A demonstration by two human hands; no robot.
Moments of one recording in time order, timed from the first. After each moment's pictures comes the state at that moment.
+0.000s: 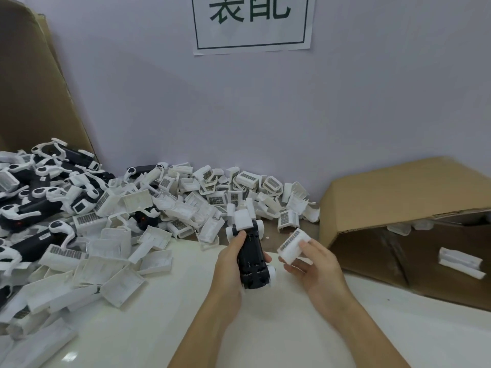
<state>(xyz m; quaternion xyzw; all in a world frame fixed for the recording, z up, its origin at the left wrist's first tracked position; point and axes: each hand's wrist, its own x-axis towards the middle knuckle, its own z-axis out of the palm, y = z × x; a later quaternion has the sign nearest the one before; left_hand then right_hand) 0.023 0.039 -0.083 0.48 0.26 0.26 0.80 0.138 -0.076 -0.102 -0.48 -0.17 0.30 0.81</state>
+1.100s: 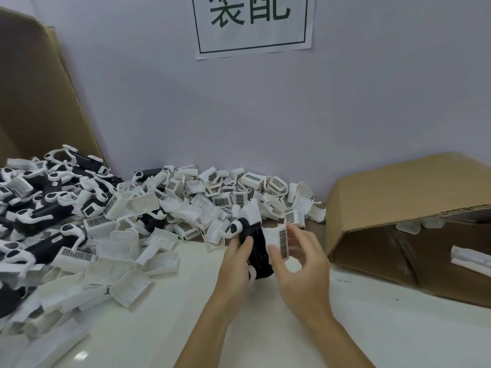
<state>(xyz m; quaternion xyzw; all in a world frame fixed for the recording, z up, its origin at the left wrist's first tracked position) 0.021 0.039 -0.085 0.57 0.26 0.29 0.73 0.103 -0.049 -0.111 -0.65 -0.36 -0.12 0.66</state>
